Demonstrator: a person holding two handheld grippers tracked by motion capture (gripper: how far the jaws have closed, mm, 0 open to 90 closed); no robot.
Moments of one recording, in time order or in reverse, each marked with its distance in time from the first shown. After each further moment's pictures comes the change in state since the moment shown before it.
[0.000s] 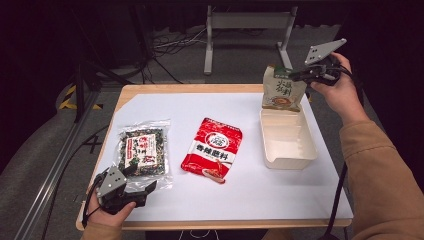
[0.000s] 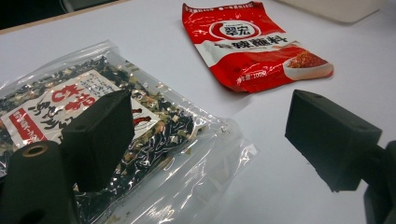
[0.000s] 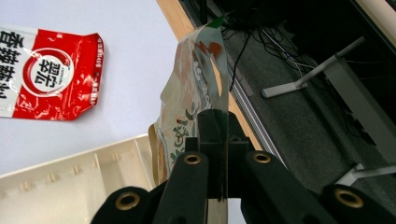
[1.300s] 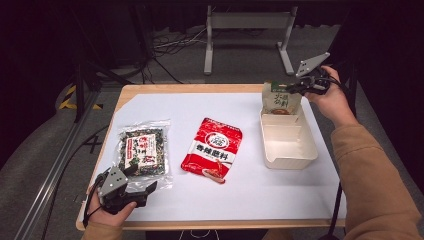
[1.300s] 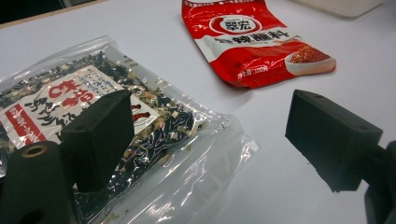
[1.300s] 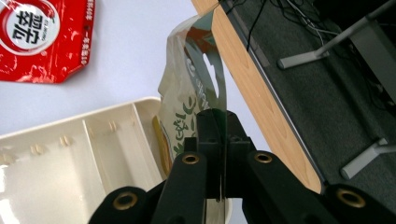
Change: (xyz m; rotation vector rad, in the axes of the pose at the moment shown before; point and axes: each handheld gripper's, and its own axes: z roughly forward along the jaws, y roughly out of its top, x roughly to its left) left arm 0.001 -0.001 0.003 0.014 -0.002 0.002; right arm 0.003 -0.032 0.042 0.119 0.047 0.032
